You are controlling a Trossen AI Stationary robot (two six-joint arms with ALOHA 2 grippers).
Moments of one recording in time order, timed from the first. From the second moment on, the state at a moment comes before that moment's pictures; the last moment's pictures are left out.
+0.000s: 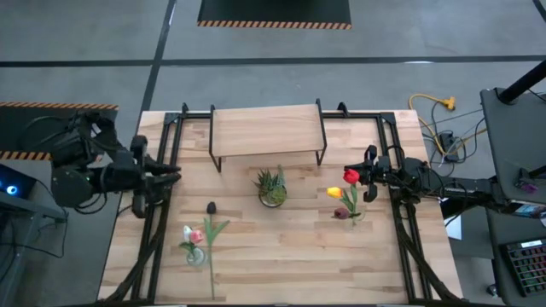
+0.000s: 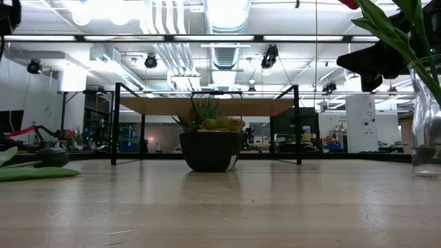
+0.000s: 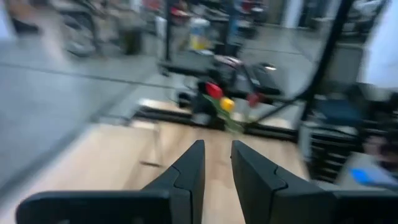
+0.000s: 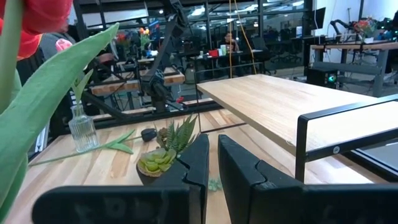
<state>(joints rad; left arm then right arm) -1.02 0.96 1.45 -0.99 -1.16 -0.56 -0.14 0.10 0.01 0.15 0.03 0.15</state>
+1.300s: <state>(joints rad) -0.48 1.61 1.88 -0.99 -0.97 -0.73 -0.14 0.10 0.01 0.16 0.03 0.04</state>
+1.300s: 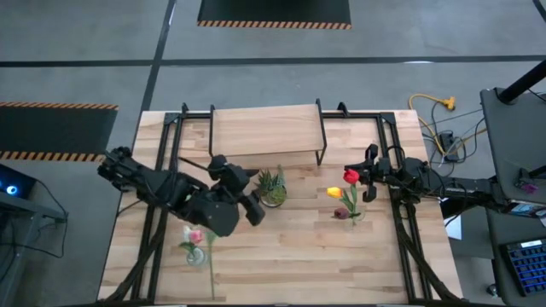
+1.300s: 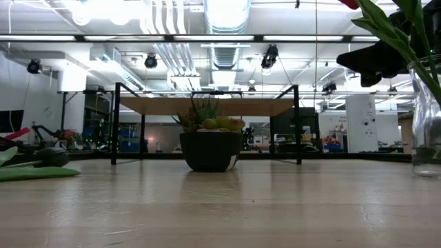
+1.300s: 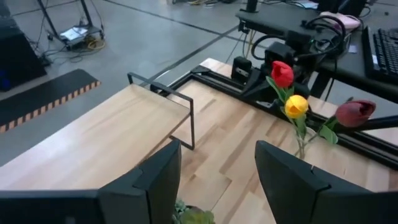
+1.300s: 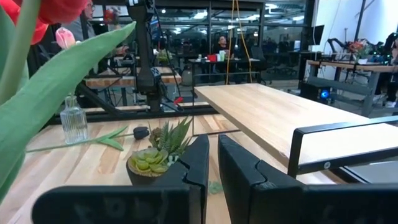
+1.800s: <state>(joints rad) -0.47 1.64 1.86 -0.99 -0.96 -0.85 -0.14 0.10 0.01 0.14 -0.14 0.01</state>
